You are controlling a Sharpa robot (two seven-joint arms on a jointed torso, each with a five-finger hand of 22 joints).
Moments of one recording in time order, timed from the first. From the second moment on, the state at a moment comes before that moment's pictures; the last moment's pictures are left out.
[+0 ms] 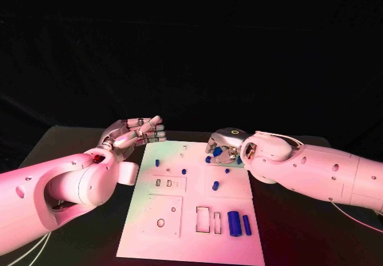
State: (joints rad) left arm 1.26 -0.99 0.00 1.79 0.04 -0.50 0.37; left_hand 1.41 -0.06 0.08 0.27 0.16 0.95 0.21 0.12 0.07 1.04 0.16 0.11 0.07 1.05 0.13 0.16 0.12 0.17 0.78 0.28 0.39 0.19; right arm 1.33 -0.67 -0.13 1.38 -1.60 -0.25 -0.09; right_hand 1.27 -0.09 0.25 -0.17 0.35 1.09 0.15 0.07 0.08 1.11 0.09 0.07 0.09 1.46 0.00 1.03 0.88 0.12 1.26 0.11 1.19 0.97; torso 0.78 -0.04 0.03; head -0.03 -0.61
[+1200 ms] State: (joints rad) left arm 1.27 -1.00 0.00 1.80 0.04 -0.49 0.36; left_hand 1.41 -0.06 0.07 0.26 0.16 0.95 0.21 0.11 0.07 1.04 0.16 0.10 0.07 1.04 0.13 0.15 0.12 0.17 0.79 0.28 0.40 0.19; right arm 1.33 -0.64 -0.12 1.35 -1.62 -0.20 -0.09; right_hand 1.29 -0.07 0.35 -0.16 0.33 1.13 0.15 0.08 0.09 1.18 0.08 0.07 0.08 1.46 0.00 1.25 1.08 0.09 1.34 0.11 1.35 1.20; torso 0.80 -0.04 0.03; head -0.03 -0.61
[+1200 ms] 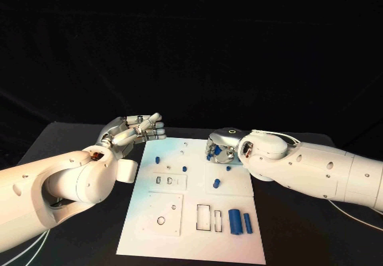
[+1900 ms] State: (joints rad) left arm 1.27 -1.00 0.00 1.79 0.04 -0.49 0.36; left_hand 1.41 -0.06 0.07 0.26 0.16 0.95 0.21 0.11 0.07 1.03 0.17 0.10 0.07 1.04 0.13 0.15 0.12 0.17 0.79 0.28 0.40 0.19; right arm 1.33 -0.64 -0.12 1.37 -1.62 -0.24 -0.10; right_hand 1.29 -0.07 0.39 -0.15 0.34 1.15 0.14 0.07 0.10 1.20 0.08 0.07 0.07 1.46 0.00 1.28 1.11 0.08 1.37 0.11 1.38 1.25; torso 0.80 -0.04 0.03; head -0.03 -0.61
